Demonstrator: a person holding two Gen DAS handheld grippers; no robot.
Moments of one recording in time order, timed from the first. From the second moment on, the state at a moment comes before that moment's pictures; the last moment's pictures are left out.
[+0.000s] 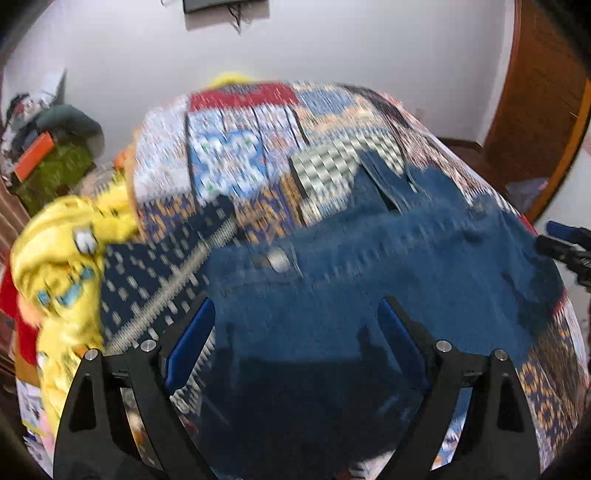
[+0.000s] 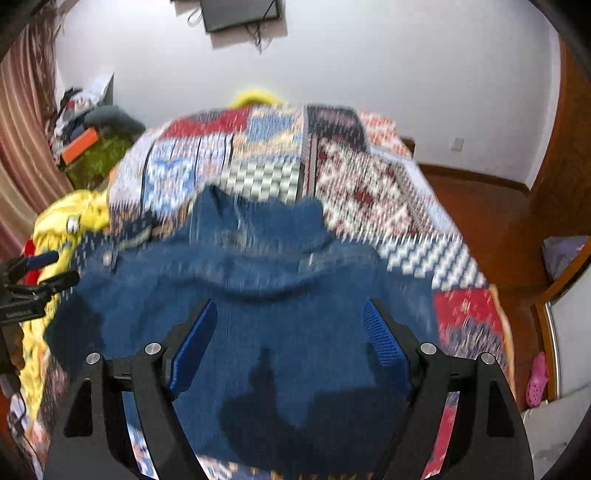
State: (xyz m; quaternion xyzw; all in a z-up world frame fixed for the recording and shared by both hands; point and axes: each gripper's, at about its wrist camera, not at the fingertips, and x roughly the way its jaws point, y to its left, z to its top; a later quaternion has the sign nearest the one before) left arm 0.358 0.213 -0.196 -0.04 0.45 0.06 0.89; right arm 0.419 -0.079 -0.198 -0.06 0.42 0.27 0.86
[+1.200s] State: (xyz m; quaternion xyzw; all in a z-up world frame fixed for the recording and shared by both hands) left arm 0.209 0.280 -0.248 -0.24 0.47 0.13 0.84; right arm 0.365 -0.194 -0.233 -0.04 0.49 0.15 0.86
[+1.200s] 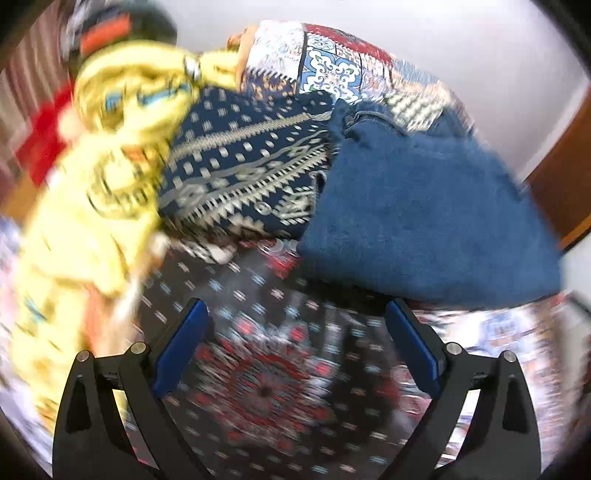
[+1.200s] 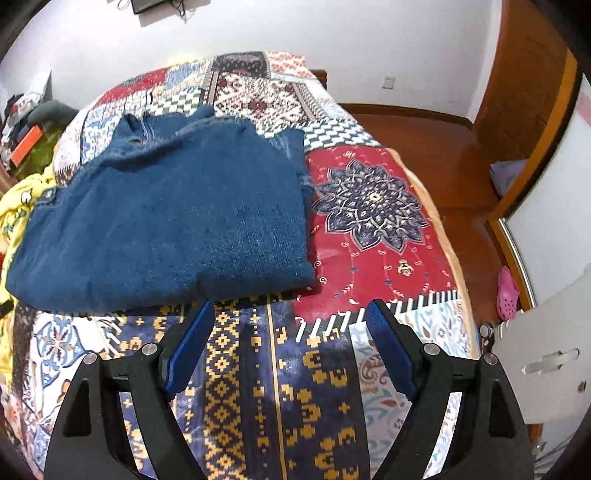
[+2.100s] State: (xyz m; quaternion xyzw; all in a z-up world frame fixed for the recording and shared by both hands) left arm 0.290 0.263 -0.289 -0.49 0.37 0.06 0.79; right arm 0.355 -0.117 -0.231 -0.06 0.48 0.24 0.84
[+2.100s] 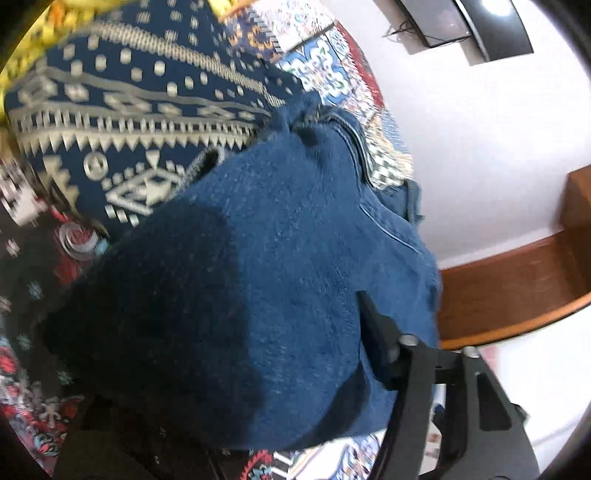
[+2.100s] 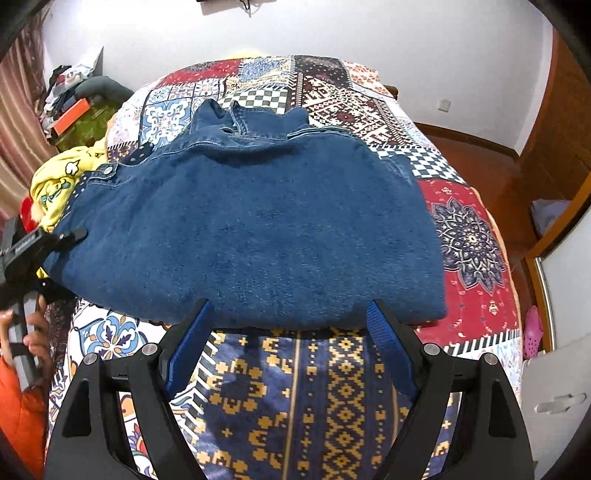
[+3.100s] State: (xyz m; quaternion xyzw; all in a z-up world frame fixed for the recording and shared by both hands) left arm 0.192 0.294 -0.184 -0.33 0.29 0.15 0.89; right arm 0.346 0.049 -0.229 -0.06 0.52 0.41 0.75
